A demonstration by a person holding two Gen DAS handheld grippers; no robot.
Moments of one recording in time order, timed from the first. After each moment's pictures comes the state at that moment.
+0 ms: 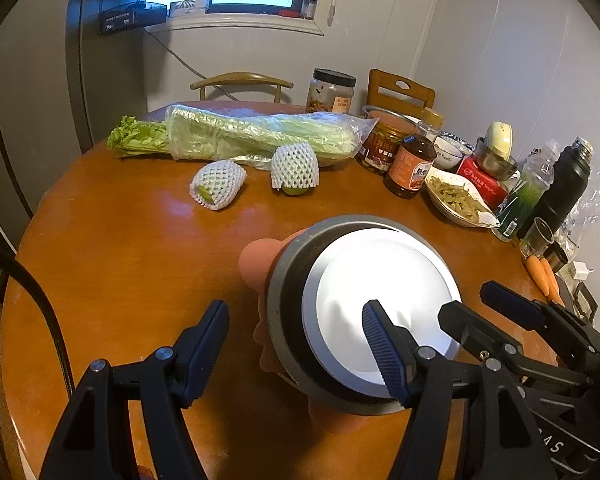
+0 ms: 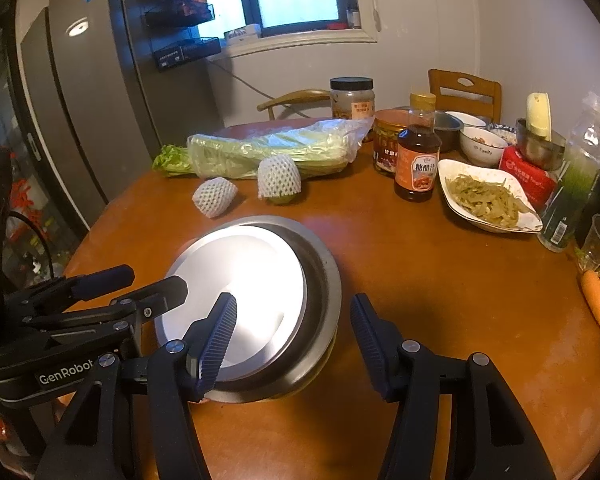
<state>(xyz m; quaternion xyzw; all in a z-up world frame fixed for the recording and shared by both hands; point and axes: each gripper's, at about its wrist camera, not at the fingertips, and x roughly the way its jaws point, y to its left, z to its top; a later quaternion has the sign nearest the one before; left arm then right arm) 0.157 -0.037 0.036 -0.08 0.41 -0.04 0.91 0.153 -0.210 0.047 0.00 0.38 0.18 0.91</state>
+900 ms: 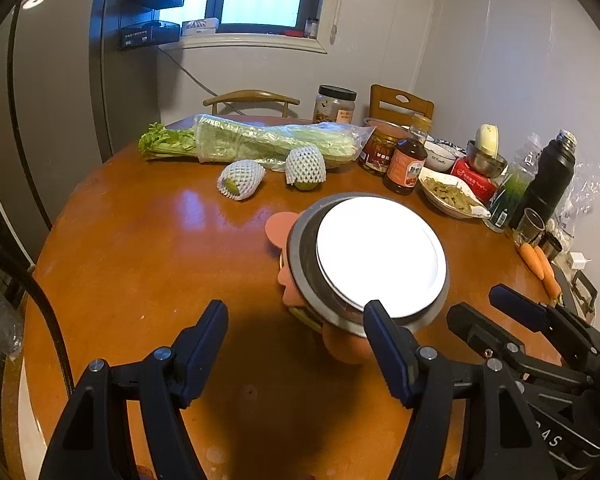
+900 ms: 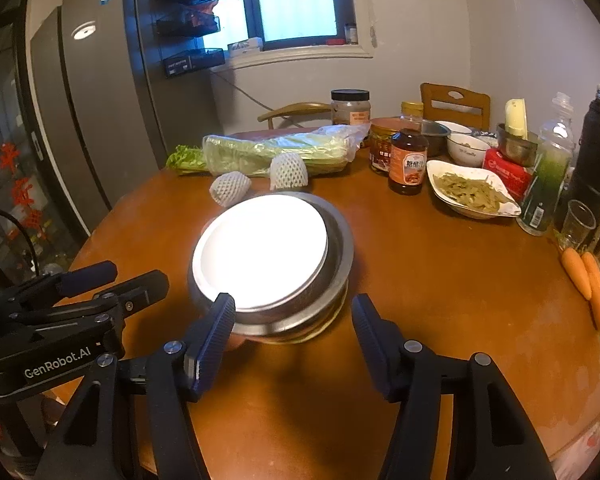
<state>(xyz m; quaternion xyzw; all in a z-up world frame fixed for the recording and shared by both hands) 0.089 -0.030 0.039 -0.06 0.37 -0.02 0.92 0.087 -0.205 0.047 0.00 0.35 0.16 0.92</state>
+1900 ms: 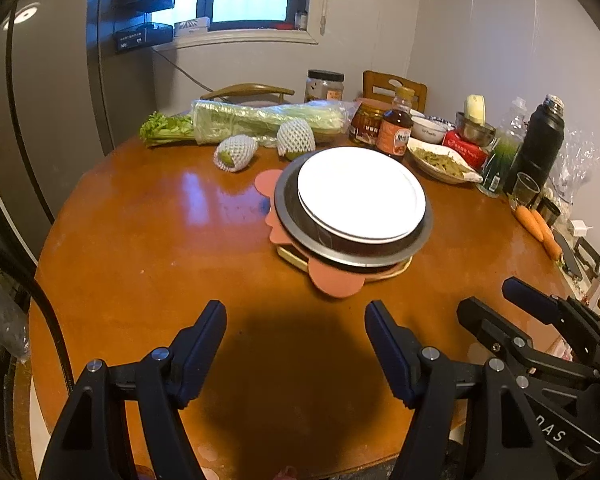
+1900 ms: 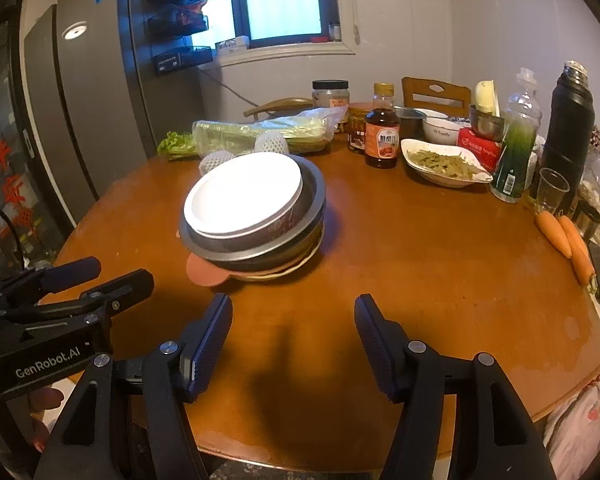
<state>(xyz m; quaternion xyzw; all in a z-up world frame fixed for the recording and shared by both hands) 0.049 -0.050 0.021 -0.03 0.38 -0.02 0.92 0.035 -0.223 0.026 0.00 0.35 0.14 0.93</state>
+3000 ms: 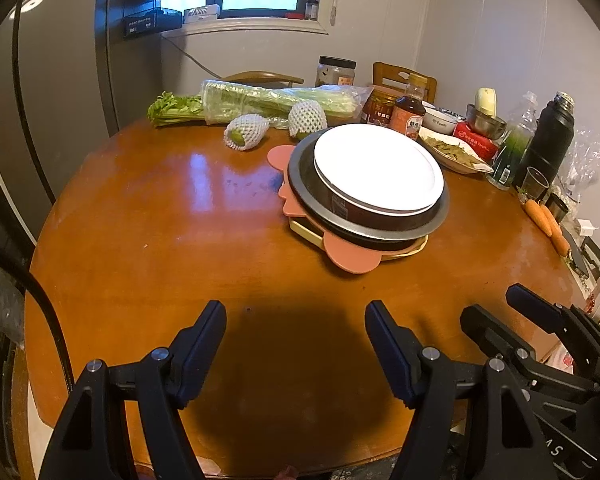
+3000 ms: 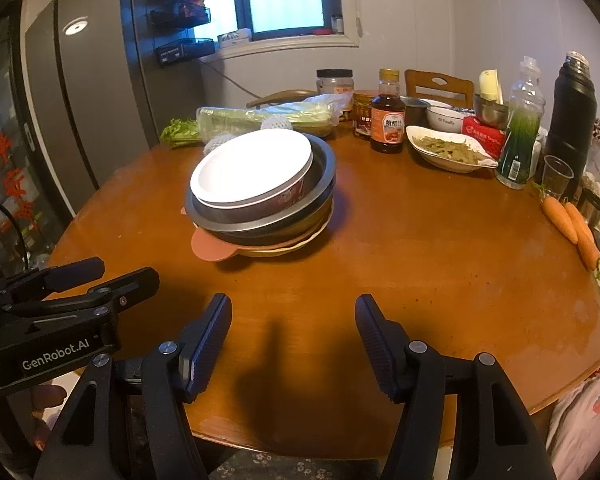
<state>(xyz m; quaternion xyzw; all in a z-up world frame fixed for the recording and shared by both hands) 0.045 -0.043 0.004 -0.04 0.40 -0.01 0.92 0.030 -0.216 0.008 0.00 0.36 0.14 0.92</state>
